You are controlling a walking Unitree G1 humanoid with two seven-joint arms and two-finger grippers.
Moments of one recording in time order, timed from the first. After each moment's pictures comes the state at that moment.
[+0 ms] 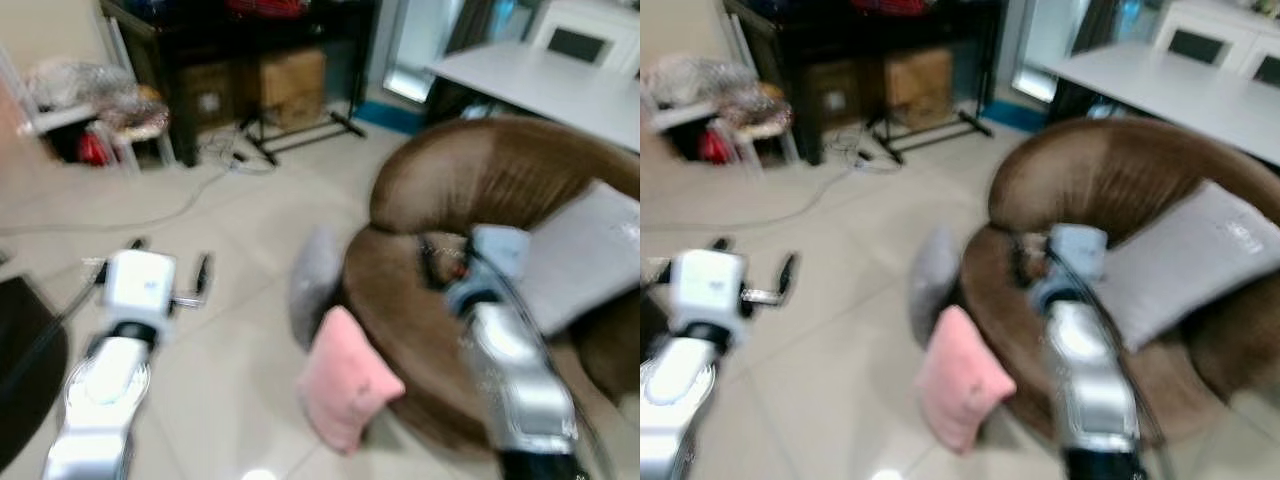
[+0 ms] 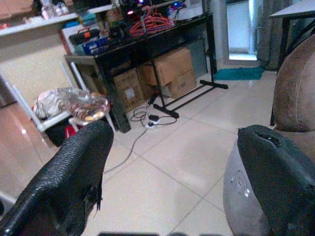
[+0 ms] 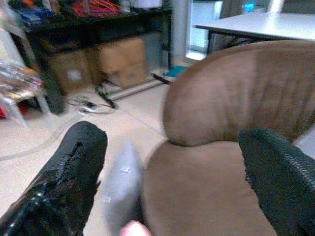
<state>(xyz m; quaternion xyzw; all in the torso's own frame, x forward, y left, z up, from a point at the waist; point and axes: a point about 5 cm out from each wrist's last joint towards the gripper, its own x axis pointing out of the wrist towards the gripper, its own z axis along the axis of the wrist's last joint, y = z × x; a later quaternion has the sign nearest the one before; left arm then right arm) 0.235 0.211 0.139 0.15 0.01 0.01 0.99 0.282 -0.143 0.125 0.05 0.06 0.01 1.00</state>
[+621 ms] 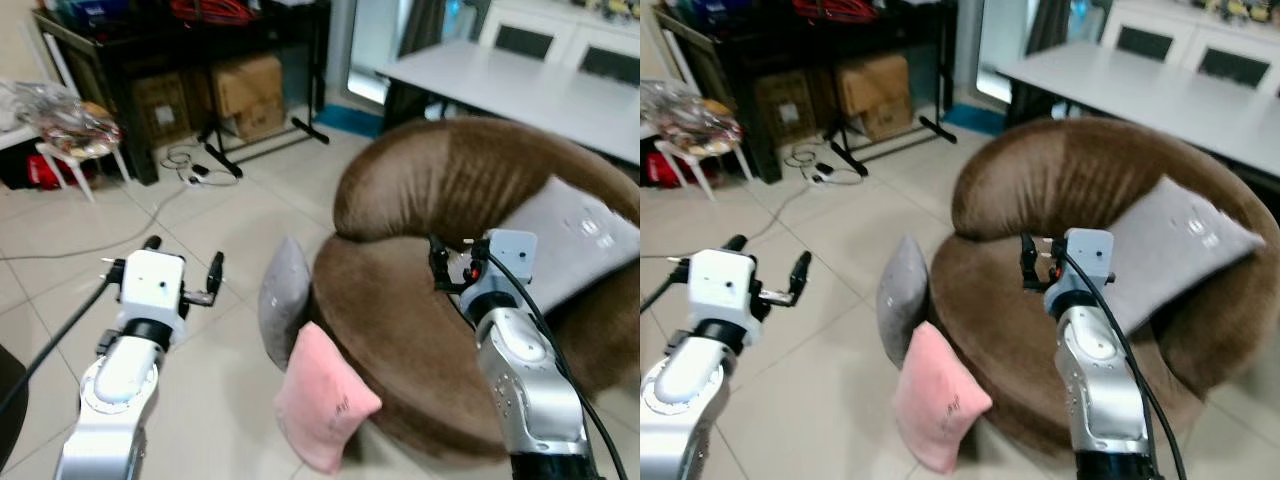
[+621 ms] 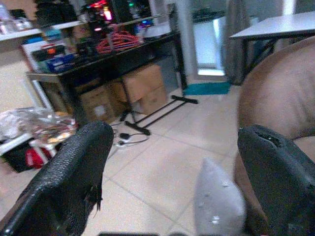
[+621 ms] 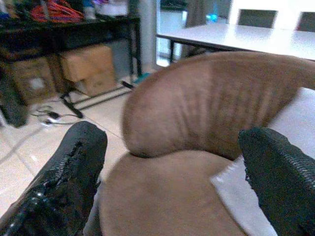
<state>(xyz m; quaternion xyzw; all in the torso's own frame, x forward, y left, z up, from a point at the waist) 0.236 0.201 0.137 0.14 0.00 -0.01 0.99 0.279 -0.160 0.122 0.03 0.06 -0.01 1.00</state>
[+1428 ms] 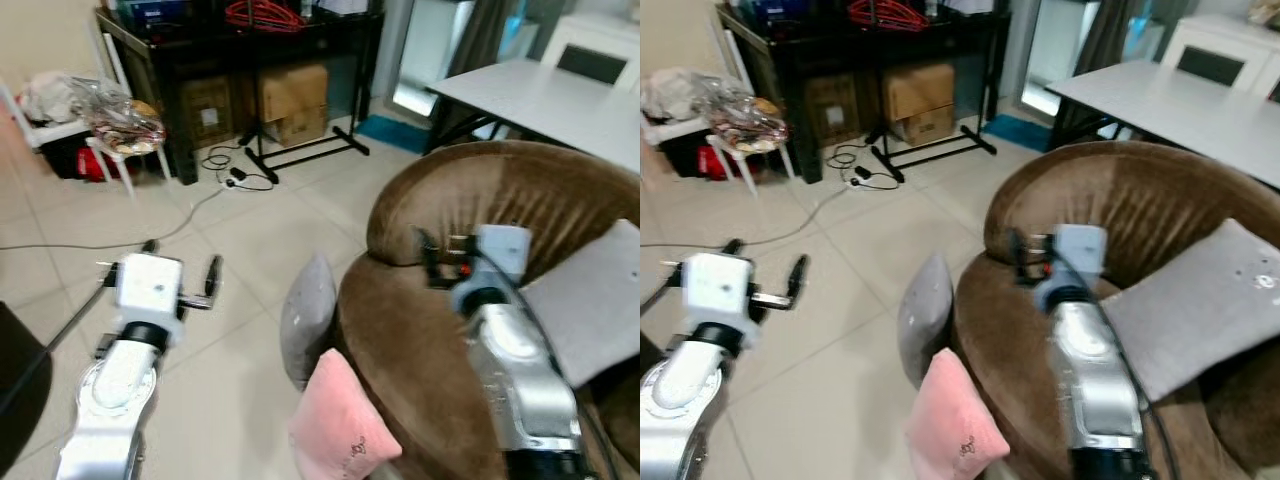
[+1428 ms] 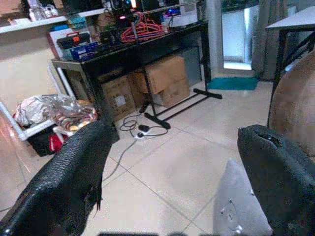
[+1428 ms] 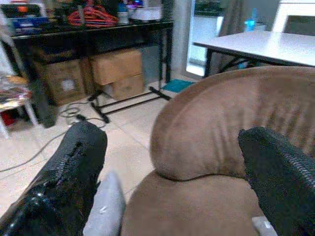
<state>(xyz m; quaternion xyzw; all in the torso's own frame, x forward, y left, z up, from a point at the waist) 0.235 0.198 0.134 0.13 0.01 -0.02 0.99 0.280 -0.163 0.124 0.03 0.05 -0.02 1.00</state>
